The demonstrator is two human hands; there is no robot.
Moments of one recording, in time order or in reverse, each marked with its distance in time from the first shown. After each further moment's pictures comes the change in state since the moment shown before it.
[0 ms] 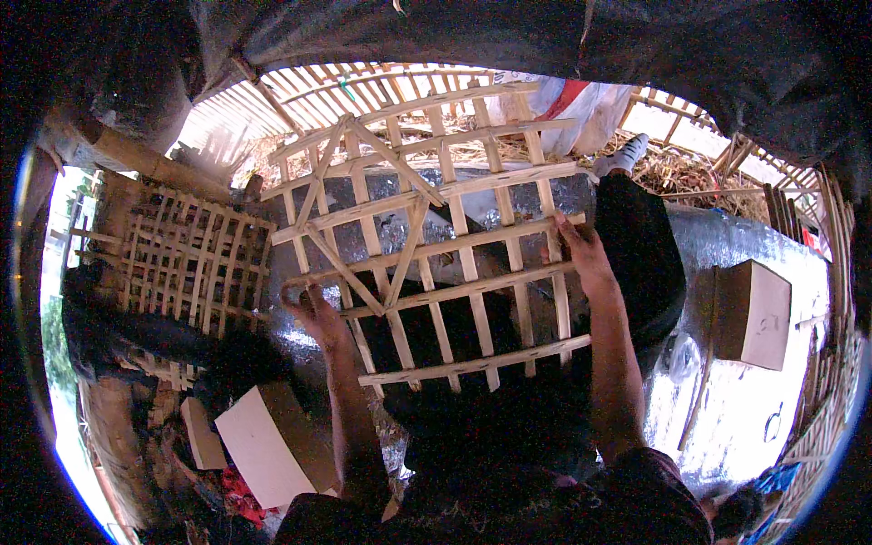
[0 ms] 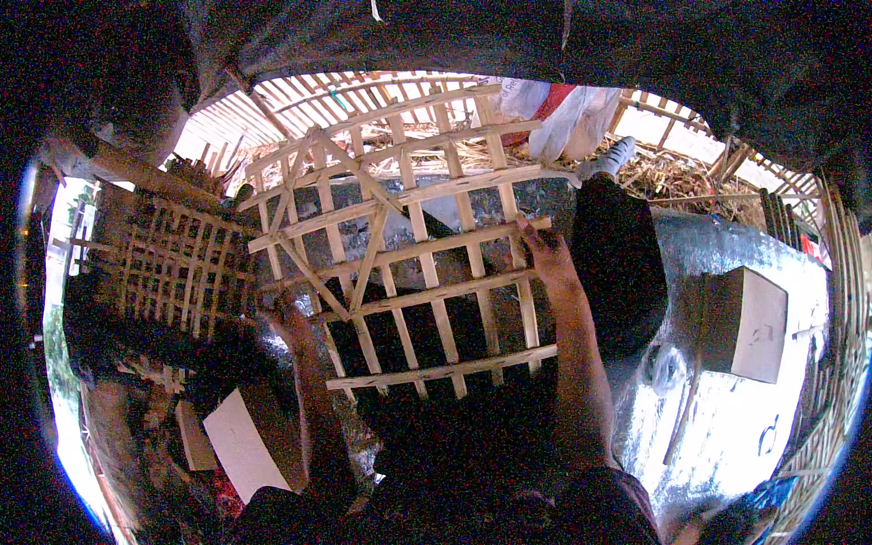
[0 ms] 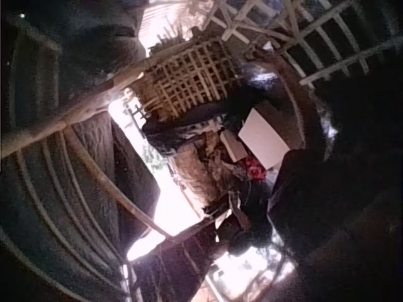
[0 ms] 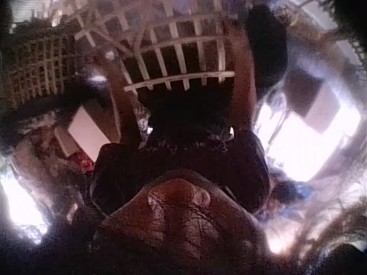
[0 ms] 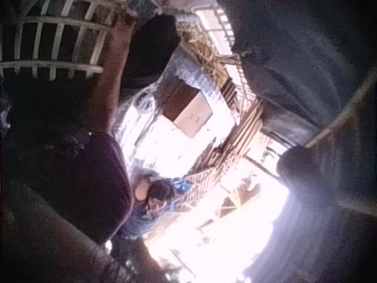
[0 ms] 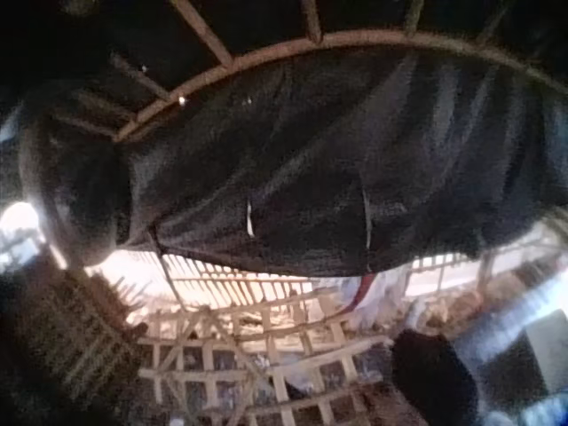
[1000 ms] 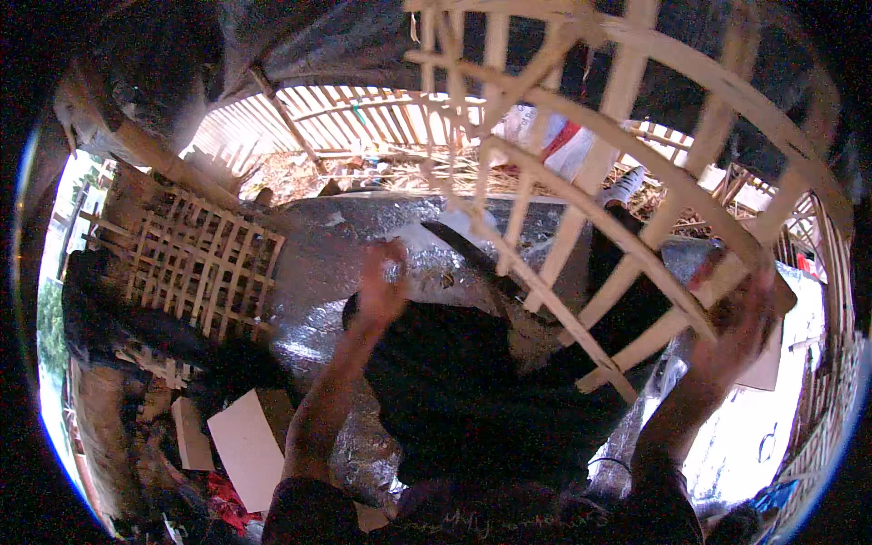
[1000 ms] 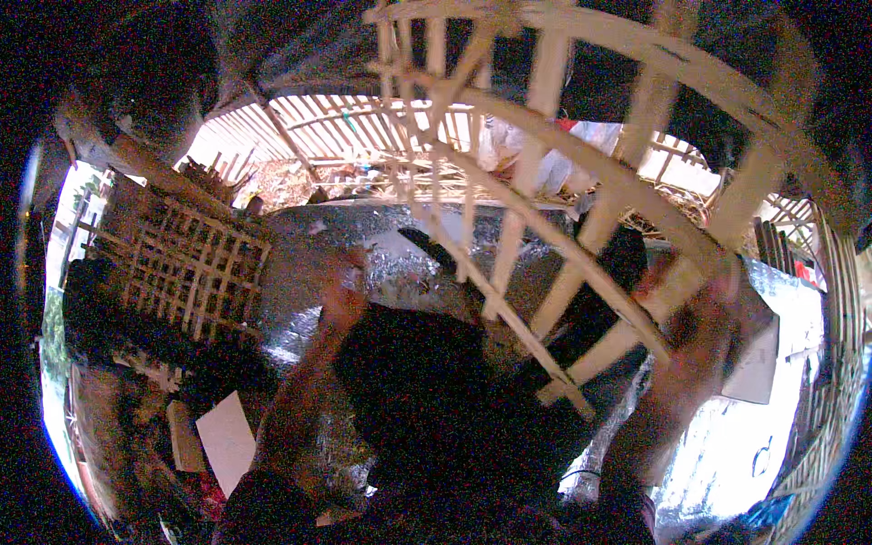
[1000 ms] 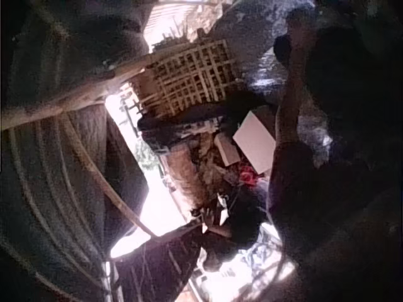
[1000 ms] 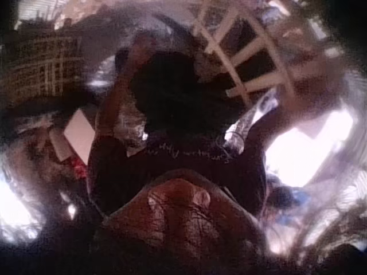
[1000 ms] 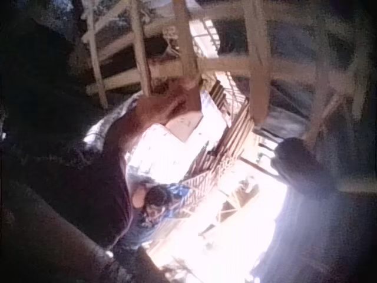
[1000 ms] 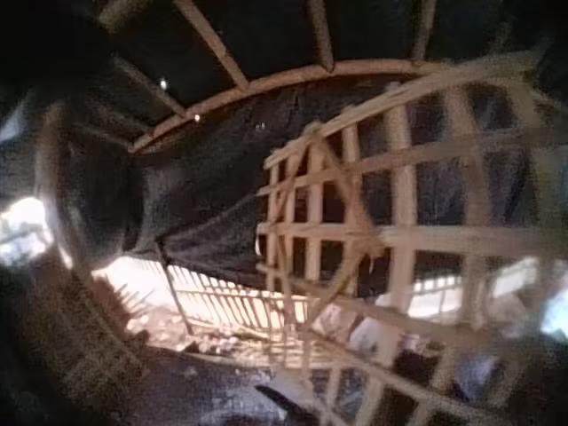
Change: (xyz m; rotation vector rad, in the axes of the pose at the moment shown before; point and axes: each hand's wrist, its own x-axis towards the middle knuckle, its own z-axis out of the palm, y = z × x) left_hand -0.013 0.038 0.107 0.457 -0.785 0.756; right_hand -0.160 -0.195 -0.088 -0.246 0.657 -0.830
